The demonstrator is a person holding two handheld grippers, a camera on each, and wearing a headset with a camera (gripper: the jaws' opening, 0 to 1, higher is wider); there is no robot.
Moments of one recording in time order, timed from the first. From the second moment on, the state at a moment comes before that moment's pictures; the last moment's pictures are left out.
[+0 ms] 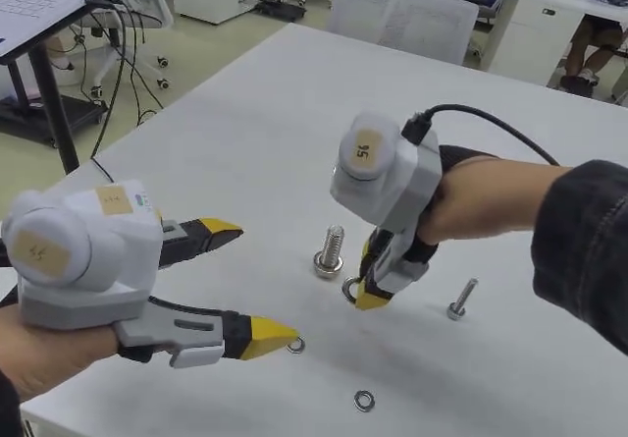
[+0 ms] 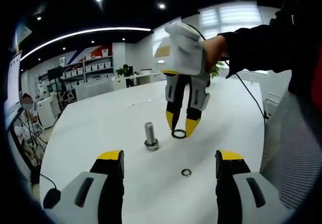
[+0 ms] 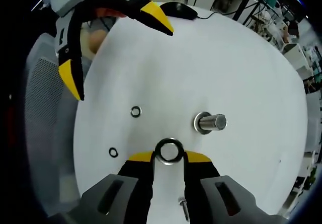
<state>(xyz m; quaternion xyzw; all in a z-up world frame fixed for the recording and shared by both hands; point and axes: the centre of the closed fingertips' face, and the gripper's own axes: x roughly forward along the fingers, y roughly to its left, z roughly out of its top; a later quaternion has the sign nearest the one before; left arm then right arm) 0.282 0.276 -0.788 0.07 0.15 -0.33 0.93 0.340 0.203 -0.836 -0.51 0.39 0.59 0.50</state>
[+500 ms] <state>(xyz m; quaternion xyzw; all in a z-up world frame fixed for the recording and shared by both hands) 0.281 0.274 -0.787 0.07 0.15 -0.33 0.93 0.350 0.213 -0.807 -0.50 0.37 0.59 0.51</state>
